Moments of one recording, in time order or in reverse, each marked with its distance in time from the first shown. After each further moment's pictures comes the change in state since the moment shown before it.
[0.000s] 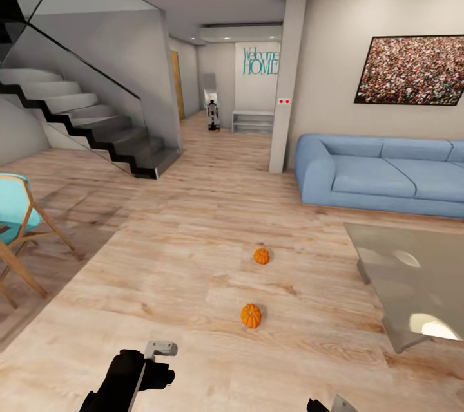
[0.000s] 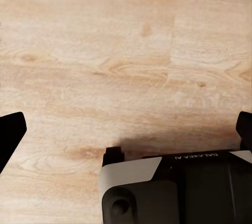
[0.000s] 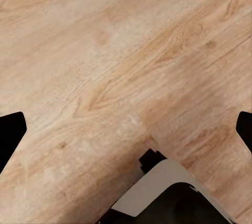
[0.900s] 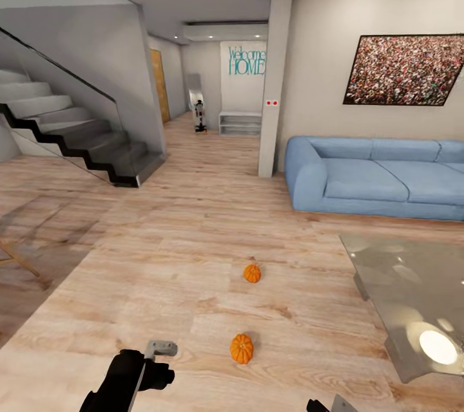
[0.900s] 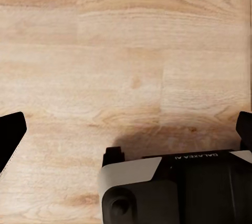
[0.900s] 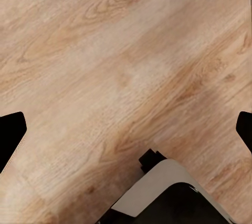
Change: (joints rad) left arm 0.000 0.000 0.000 0.000 0.000 0.000 0.000; right arm 0.000 0.000 0.002 0.000 0.000 0.000 0.000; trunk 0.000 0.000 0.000
